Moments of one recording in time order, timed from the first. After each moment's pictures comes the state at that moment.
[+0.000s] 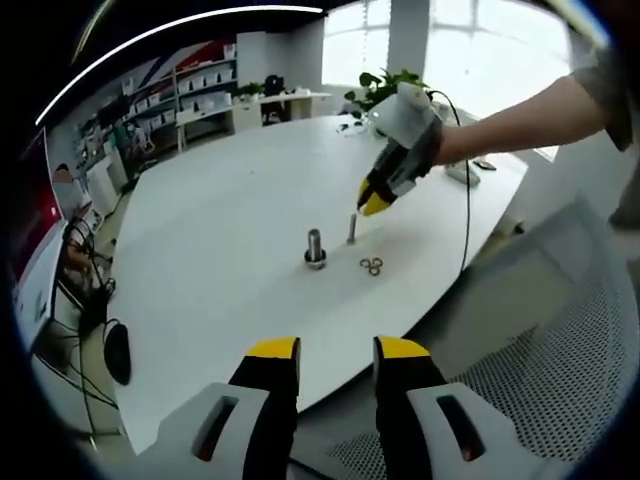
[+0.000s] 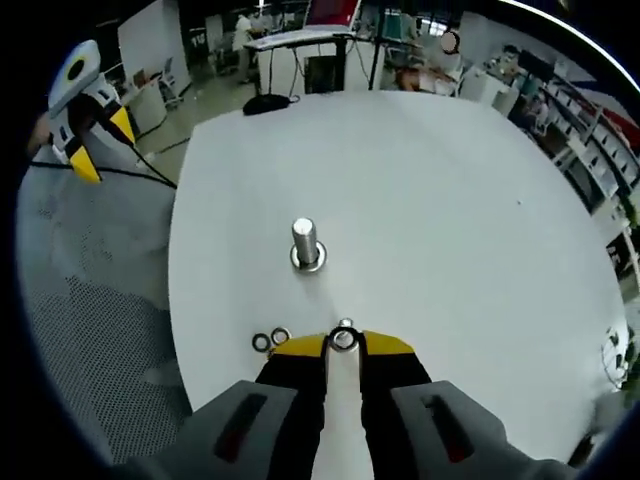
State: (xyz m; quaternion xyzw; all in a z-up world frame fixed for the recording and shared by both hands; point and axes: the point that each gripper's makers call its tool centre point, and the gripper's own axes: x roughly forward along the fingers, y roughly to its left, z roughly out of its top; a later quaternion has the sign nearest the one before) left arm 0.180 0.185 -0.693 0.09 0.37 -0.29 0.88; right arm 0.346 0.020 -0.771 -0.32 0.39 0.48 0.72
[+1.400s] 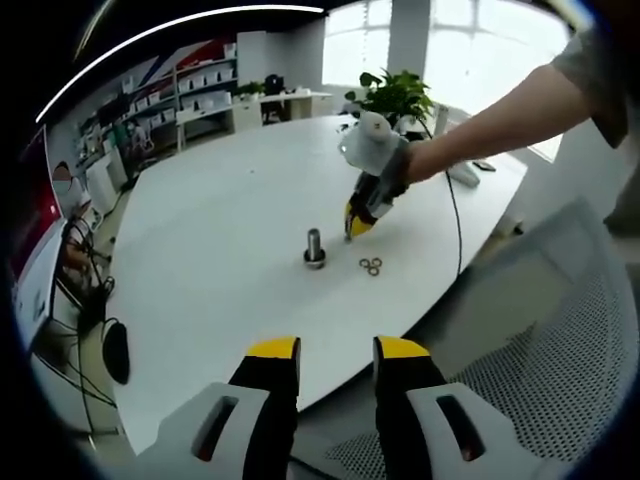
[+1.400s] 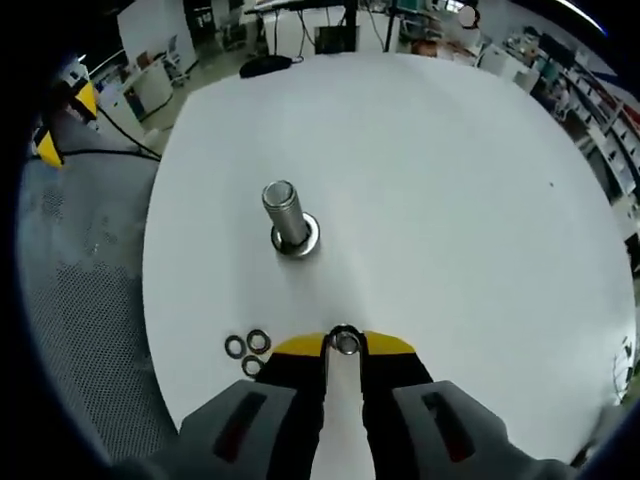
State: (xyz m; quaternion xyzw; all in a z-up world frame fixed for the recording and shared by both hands) left arm 0.180 0.185 -0.694 0.09 0.37 -0.29 0.88; right arm 0.357 0.028 -0.828 -0.34 0.44 0.49 0.68
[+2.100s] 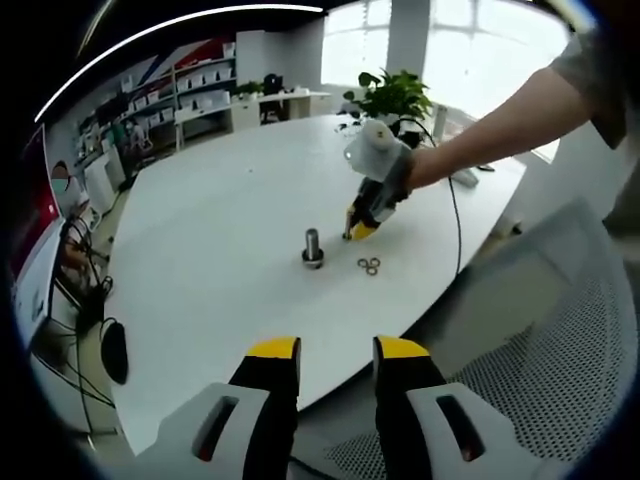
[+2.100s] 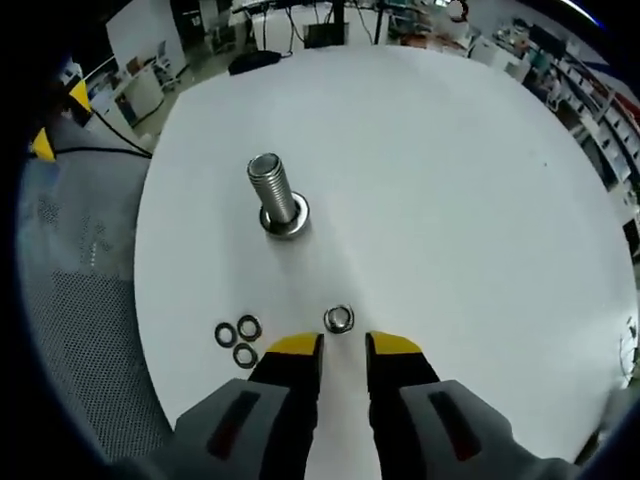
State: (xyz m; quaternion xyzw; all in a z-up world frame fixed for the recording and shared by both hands) left arm 0.180 0.184 -0.694 0.09 0.37 -0.29 0.88; right arm 0.354 0.007 -0.830 -0.32 0.44 0.47 0.69
